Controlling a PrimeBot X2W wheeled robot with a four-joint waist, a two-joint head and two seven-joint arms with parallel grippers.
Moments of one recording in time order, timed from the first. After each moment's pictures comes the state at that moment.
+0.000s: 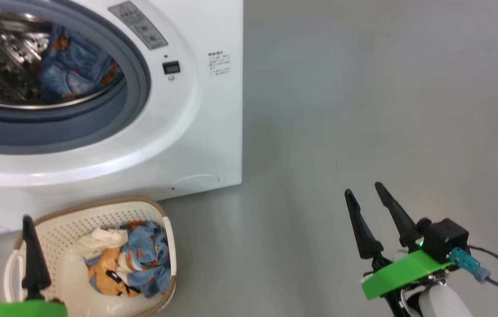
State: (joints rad) left arm -0.01 0.10 0.19 0.02 -0.32 -0.08 -0.26; right arm -0.18 -0.06 0.12 0.22 0.27 0.12 -0.26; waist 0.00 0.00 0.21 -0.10
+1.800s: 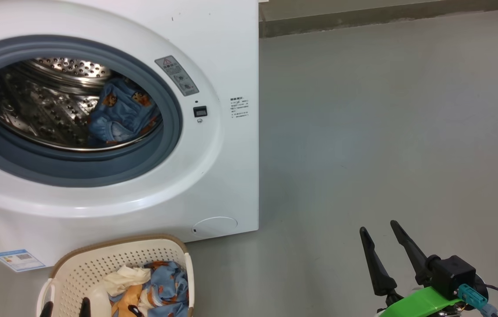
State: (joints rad) left arm 0.27 0.04 0.15 0.00 -0.19 -0.08 -0.26; right arm -0.03 -0.05 0.06 0.18 0.19 0.12 -0.26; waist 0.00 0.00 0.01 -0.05
